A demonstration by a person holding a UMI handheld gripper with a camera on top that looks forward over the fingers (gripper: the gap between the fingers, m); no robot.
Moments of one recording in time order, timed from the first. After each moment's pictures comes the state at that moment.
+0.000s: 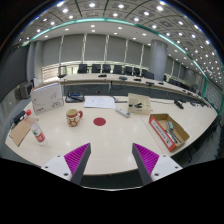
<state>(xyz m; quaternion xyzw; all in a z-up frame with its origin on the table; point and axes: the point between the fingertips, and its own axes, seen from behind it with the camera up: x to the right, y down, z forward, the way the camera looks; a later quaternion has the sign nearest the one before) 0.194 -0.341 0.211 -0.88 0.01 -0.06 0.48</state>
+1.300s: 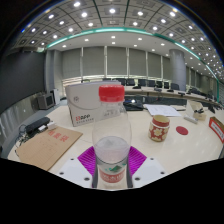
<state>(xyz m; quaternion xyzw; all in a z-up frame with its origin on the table) -0.226 -0.157 0.080 -0.83 -0.04 0.04 0.56</state>
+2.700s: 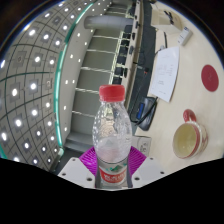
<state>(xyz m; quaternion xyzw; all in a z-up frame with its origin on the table) -0.124 0.044 0.237 -0.65 0.34 0.54 0.42</state>
